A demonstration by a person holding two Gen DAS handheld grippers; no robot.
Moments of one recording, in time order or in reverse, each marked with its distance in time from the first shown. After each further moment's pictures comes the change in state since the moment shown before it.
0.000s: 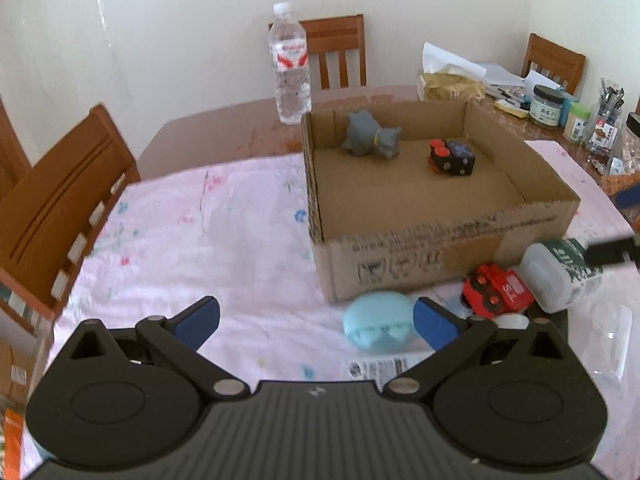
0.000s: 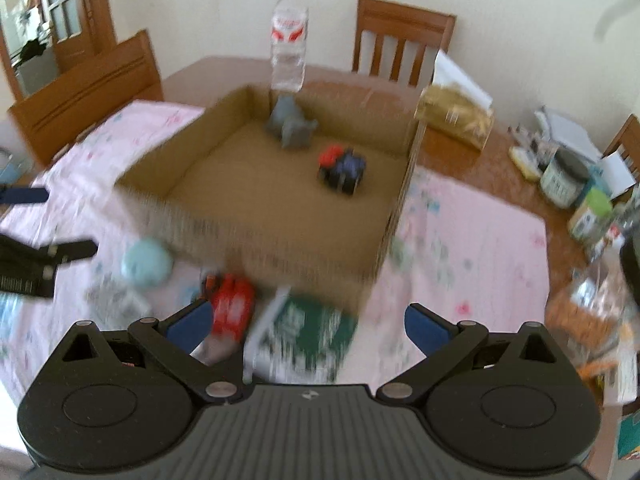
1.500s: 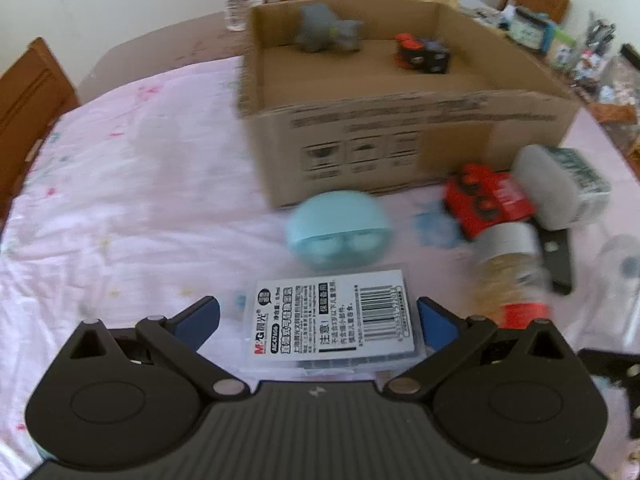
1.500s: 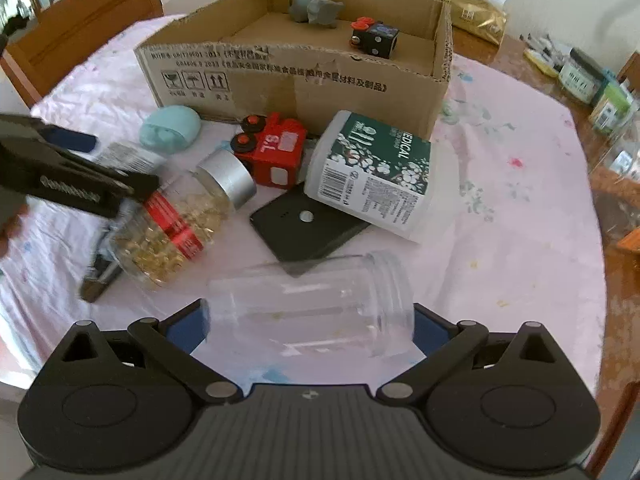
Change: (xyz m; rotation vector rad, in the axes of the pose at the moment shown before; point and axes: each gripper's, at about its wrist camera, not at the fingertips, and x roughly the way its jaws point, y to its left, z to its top) left arm 0.055 -0.014 -0.027 0.051 0.220 -0.104; right arm 0.027 0.048 -0.079 0.052 0.177 -0.028
